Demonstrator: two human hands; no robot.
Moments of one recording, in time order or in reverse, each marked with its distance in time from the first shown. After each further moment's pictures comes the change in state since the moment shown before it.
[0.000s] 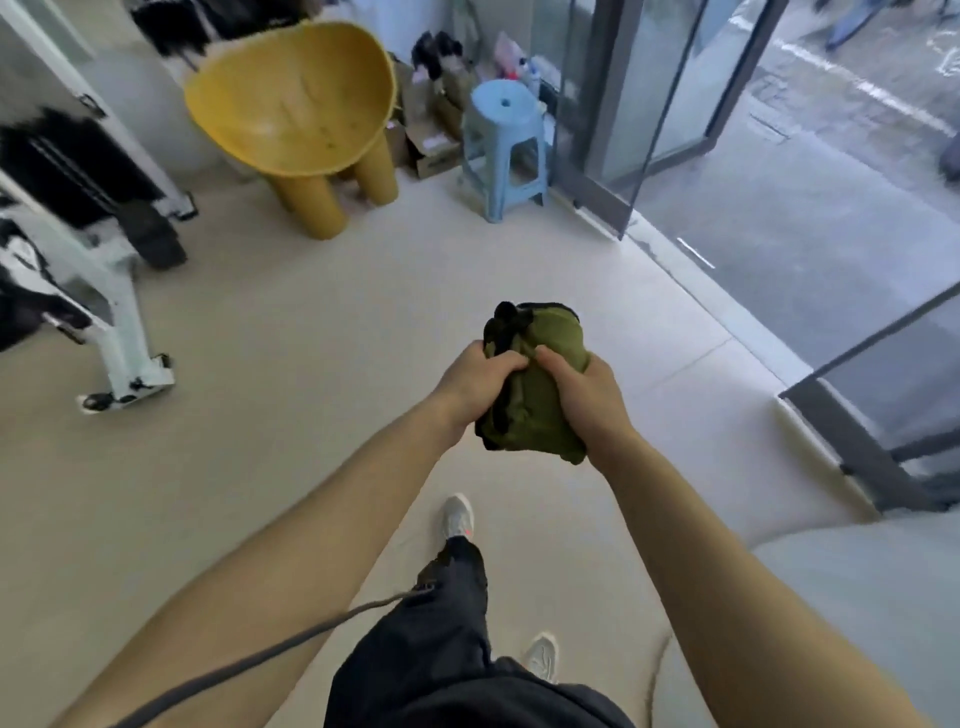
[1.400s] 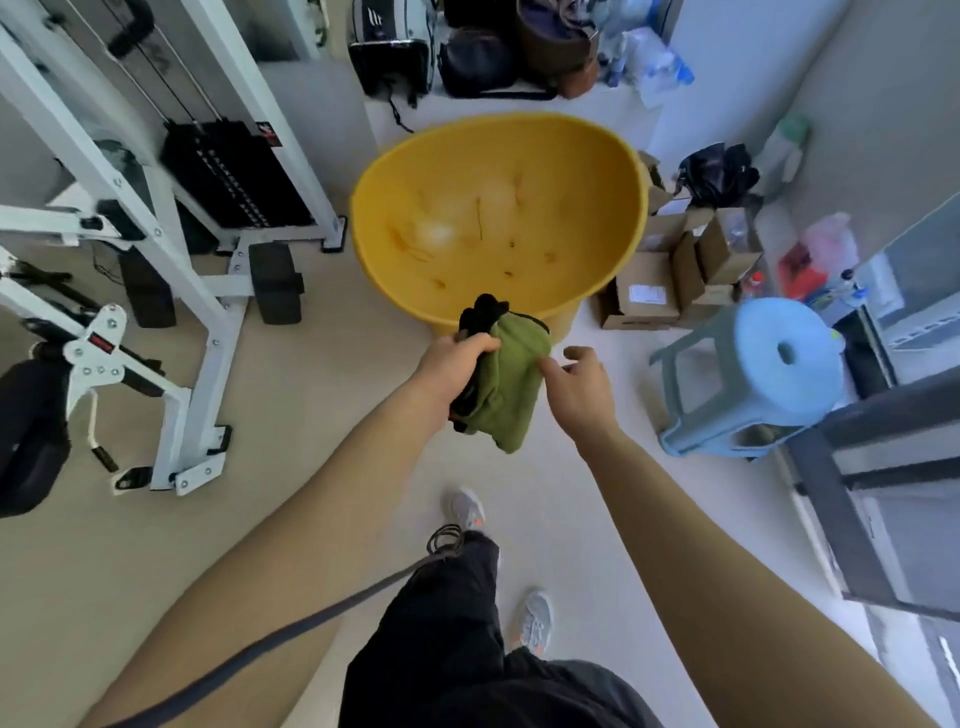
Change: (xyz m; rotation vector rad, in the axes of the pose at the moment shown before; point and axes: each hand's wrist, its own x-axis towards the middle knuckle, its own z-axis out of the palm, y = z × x) left_hand 0.766 0.316 -0.601 -0.467 0.555 -0.227; right_hand 0.825 -0.494 0.529 -0.512 -0.379 -0.116
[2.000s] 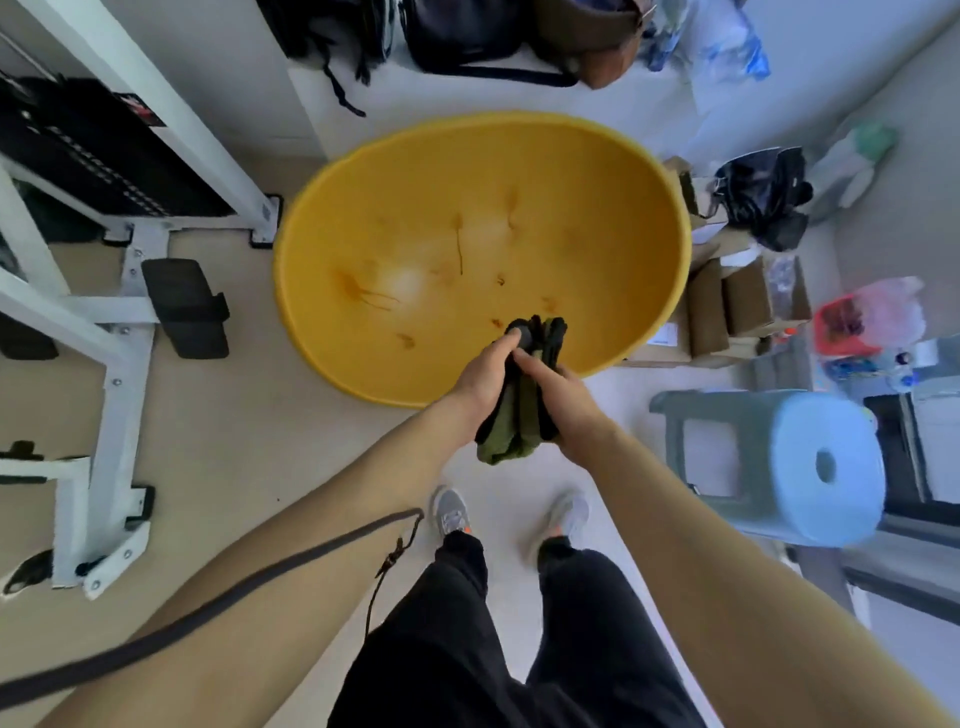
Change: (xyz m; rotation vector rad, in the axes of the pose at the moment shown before) left_hand 0.384 0.175 0.028 -0.189 -0.218 -0.330; right_hand 0.388 -0.150 0.067 0.410 -0.290 0.370
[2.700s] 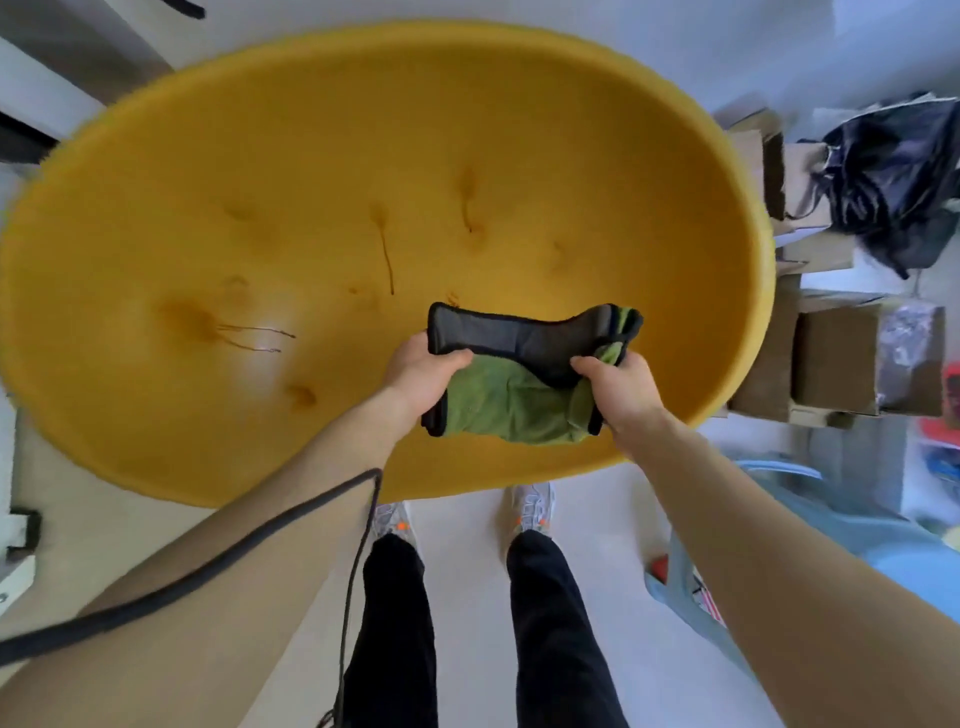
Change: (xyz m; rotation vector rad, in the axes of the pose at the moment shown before) left_hand 0.381 0.059 0.015 0.367 0.330 0.042; right_hand 0.373 -0.074 -0.175 -0.250 0.217 0.028
